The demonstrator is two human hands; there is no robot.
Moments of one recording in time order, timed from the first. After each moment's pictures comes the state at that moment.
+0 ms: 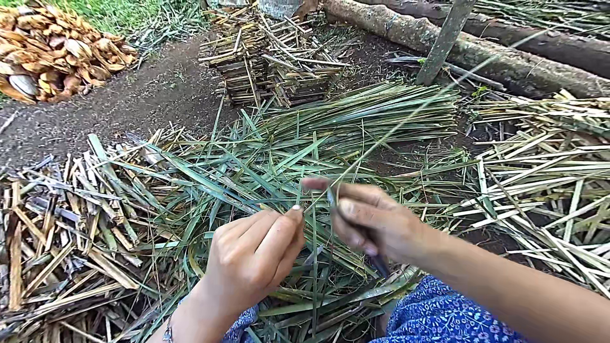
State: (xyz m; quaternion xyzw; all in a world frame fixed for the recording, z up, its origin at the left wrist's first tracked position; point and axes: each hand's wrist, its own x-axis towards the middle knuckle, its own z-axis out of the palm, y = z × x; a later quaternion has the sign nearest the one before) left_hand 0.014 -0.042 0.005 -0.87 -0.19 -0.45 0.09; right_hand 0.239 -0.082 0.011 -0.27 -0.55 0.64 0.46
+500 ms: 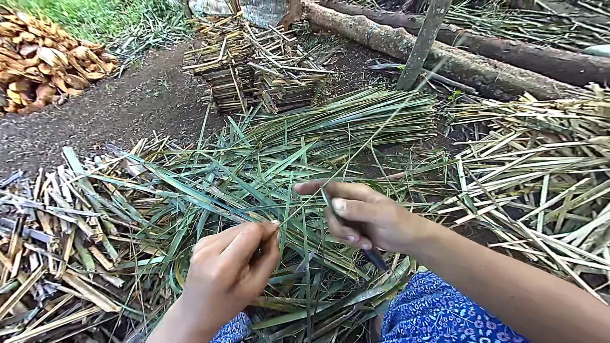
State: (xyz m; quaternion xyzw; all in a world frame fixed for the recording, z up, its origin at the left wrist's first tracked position) left_hand 0.006 -0.039 -0.003 -0.87 -0.21 -0.44 -0.05; right_hand 0.262 -0.073 0.009 -0.26 -0.55 0.67 0.43
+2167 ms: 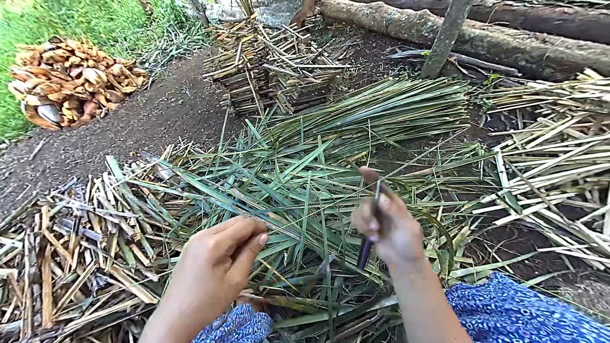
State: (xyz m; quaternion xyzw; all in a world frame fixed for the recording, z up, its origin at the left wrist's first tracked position) left_hand -0.042 -0.020 0.012 -0.88 -0.35 -0.28 -0.13; right_hand 0.237 -0.071 -0.070 -0.23 -0.39 0.51 0.73
